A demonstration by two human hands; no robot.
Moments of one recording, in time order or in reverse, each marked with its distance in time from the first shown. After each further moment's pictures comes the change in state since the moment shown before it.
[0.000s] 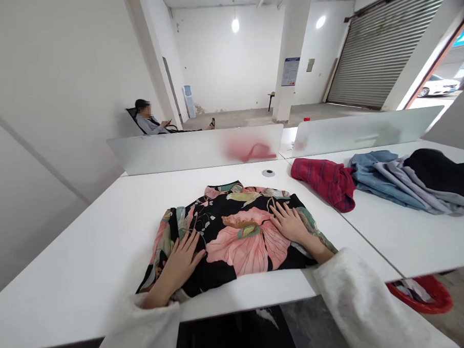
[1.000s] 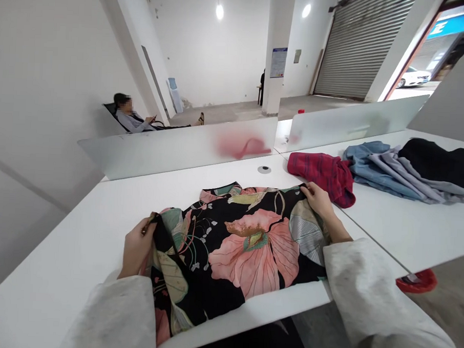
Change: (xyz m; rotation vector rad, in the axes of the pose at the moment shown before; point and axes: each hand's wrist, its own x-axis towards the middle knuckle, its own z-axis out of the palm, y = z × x) left_hand 0.059 -0.096 -0.047 -0.508 0.333 -0.461; right_hand 0.029 0.102 -0.026 0.500 0.376 0.429
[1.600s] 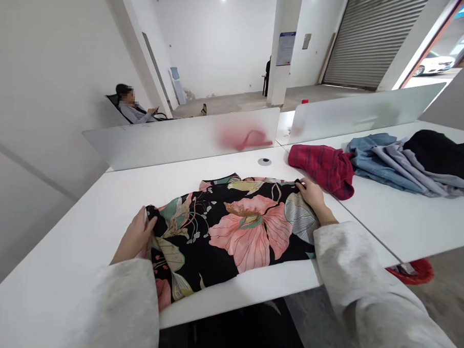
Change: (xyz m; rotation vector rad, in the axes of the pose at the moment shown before) left_hand -0.011 -0.009 -0.017 0.430 -0.141 0.031; right_hand 0.003 0.006 0.018 -0.282 -0.147 0.150
